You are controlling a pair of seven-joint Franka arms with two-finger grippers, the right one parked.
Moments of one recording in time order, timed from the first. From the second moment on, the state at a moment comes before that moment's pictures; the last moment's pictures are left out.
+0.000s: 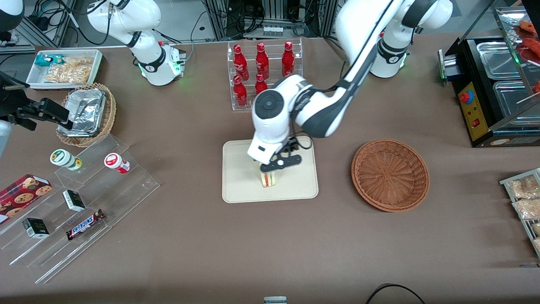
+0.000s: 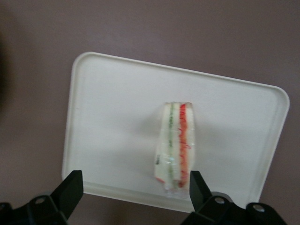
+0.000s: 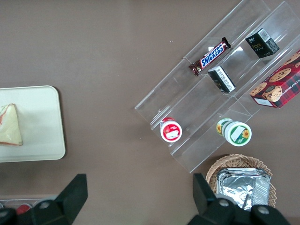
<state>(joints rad) -0.68 0.63 -0.09 -1.33 0.06 1.90 -1.00</state>
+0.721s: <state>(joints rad) -0.35 0.30 -0.09 -1.70 0.04 1.82 -0.44</state>
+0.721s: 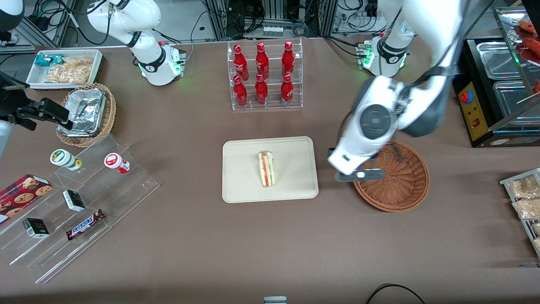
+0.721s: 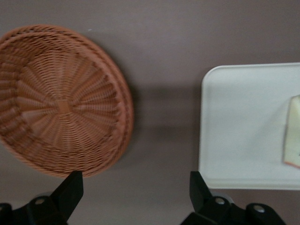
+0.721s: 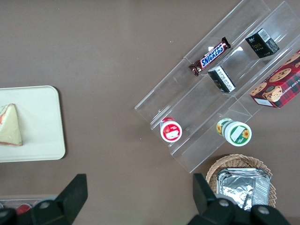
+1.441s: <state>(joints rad) -0.05 0.09 -0.08 -1.69 0.04 1.53 -0.02</state>
